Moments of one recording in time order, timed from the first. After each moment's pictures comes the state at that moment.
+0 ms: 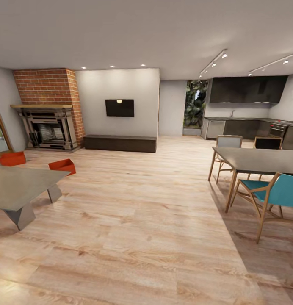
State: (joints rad) left arm 0.01 0.02 0.14 -0.20 0.18 0.09 0.01; right arm -0.15 0.00 0.24 0.03 -0.04 -0.11 -0.10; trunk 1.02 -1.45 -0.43
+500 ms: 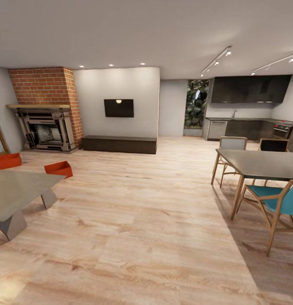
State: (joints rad) left arm 0.01 0.02 0.14 -0.20 0.19 0.09 0.01; right arm -0.16 0.00 0.24 0.03 -0.04 -0.11 -0.10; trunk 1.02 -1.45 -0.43
